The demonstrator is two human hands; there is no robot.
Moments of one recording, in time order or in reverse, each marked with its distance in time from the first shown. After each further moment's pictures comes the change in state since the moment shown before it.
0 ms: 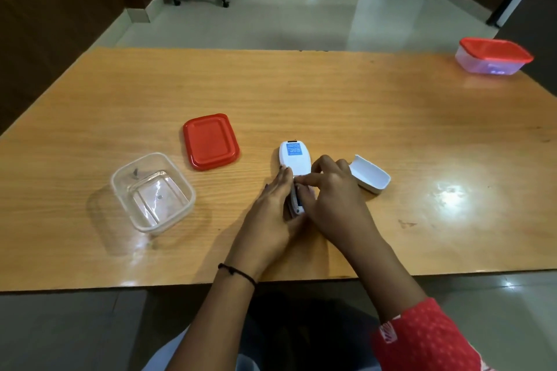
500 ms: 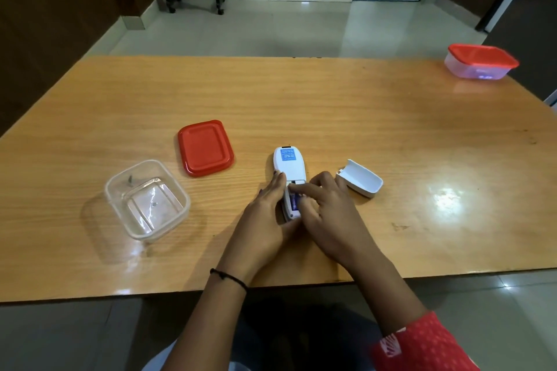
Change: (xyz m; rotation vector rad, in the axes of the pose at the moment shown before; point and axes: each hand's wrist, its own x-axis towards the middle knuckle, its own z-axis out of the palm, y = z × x) left_hand 0.002 -0.001 -0.002 -0.025 0.006 -0.014; right_hand -0.014 0.004 -0.004 0.144 -0.103 0.083
